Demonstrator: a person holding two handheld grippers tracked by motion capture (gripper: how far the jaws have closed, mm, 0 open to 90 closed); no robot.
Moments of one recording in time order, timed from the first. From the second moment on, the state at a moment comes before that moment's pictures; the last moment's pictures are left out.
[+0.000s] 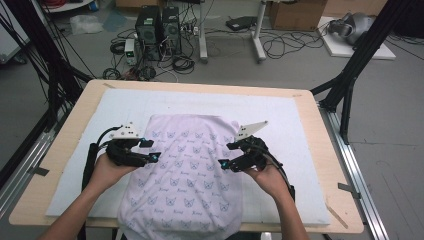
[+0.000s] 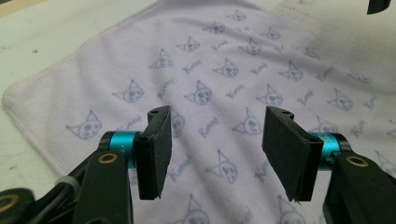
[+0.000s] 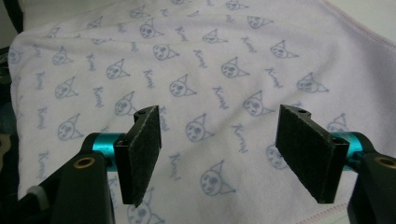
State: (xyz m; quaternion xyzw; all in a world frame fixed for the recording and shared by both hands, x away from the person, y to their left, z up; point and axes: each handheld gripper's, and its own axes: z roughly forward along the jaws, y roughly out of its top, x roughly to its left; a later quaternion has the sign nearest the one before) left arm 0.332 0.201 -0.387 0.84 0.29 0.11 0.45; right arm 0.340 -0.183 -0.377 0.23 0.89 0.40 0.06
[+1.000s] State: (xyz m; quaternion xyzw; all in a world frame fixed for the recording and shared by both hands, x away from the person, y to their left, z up) left arm 0.384 0.208 -0.403 0.82 0.35 0.11 0.44; right arm 0.382 -0.195 -0.384 0.27 0.88 0.39 0.07
